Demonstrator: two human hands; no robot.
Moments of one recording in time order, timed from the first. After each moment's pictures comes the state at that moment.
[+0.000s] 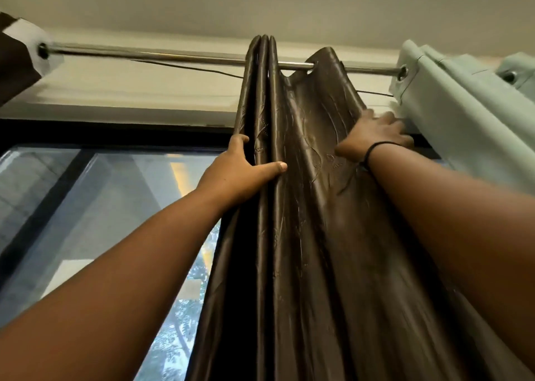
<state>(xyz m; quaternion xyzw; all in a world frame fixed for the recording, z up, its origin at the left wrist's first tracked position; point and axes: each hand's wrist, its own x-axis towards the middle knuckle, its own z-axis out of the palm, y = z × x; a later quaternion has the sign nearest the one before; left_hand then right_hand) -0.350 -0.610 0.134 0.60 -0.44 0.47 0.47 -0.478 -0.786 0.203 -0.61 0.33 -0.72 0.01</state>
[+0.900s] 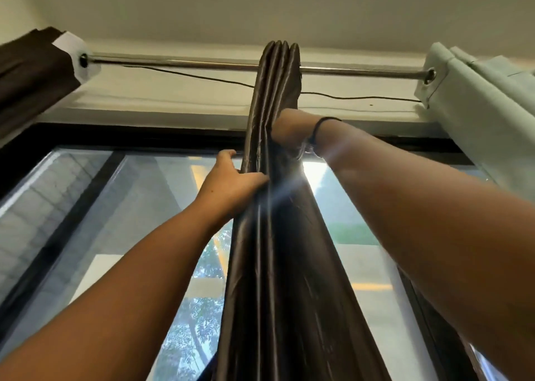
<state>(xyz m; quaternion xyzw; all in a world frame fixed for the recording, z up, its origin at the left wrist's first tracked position) -0.333 -0.578 0.114 0.54 -0.46 0.37 0.60 -0.438 -0.651 0.211 -0.82 0.01 -0.56 -0.05</state>
